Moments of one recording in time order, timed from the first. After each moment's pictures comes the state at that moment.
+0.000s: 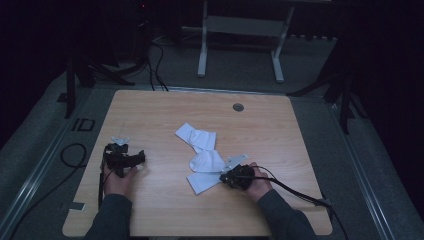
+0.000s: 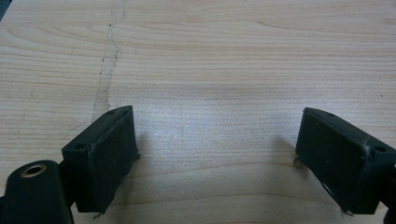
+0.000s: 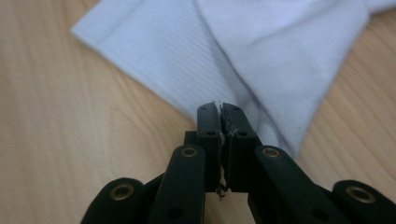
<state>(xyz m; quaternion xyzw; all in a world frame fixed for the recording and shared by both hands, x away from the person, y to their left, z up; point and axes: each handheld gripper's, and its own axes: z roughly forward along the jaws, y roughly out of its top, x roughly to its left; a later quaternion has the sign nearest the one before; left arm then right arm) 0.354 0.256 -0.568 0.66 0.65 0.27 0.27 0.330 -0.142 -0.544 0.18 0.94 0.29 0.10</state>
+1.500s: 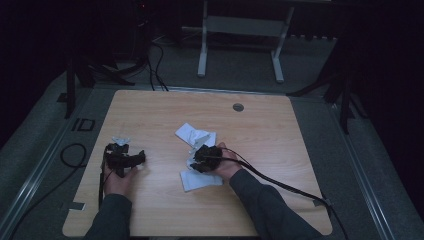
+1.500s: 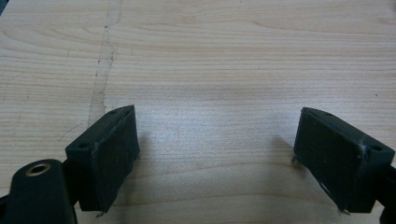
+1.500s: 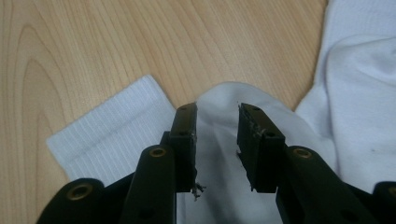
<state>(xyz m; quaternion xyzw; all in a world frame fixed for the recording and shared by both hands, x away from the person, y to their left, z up) 0.354 0.254 -0.568 0.66 0.64 0.27 0.27 0.382 -0.046 -0.528 0.14 0.95 0.29 0.08</state>
